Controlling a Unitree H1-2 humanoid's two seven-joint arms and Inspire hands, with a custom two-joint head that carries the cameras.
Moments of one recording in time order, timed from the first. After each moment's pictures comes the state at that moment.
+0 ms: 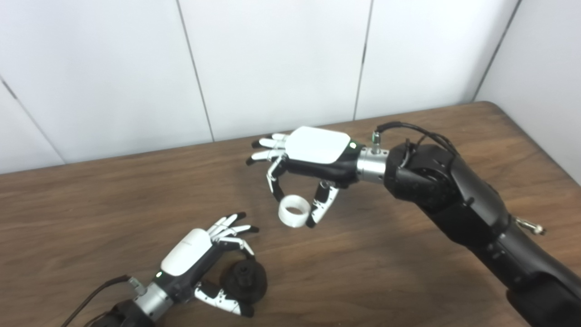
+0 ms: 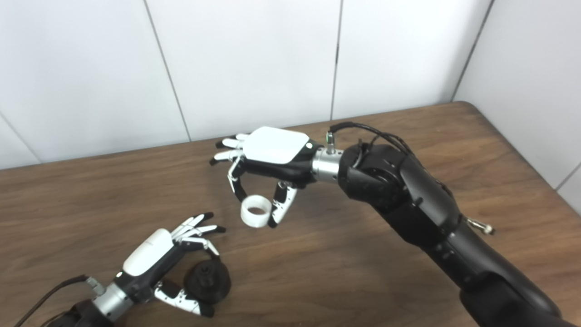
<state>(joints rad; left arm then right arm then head) -0.28 0.44 -0.51 0.22 0.51 -0.49 -0.05 -0.59 -0.51 0.38 -0.25 -0.55 -0.13 0.65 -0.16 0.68</state>
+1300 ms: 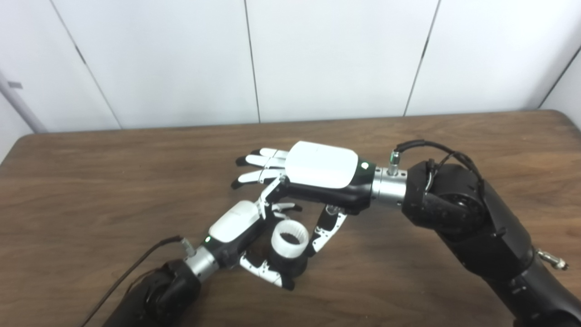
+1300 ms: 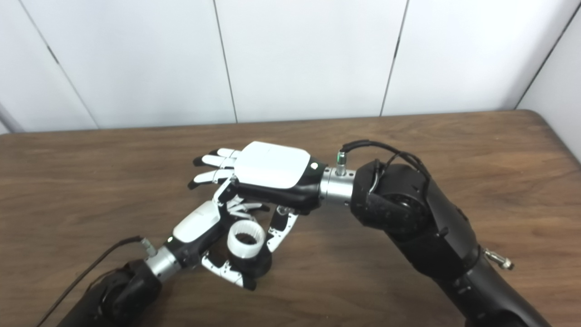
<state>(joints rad) -0.27 0.37 -0.46 0.16 0.57 -0.39 -0.12 -0.58 -0.38 0.43 -0.36 -0.48 -0.21 0.70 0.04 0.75</state>
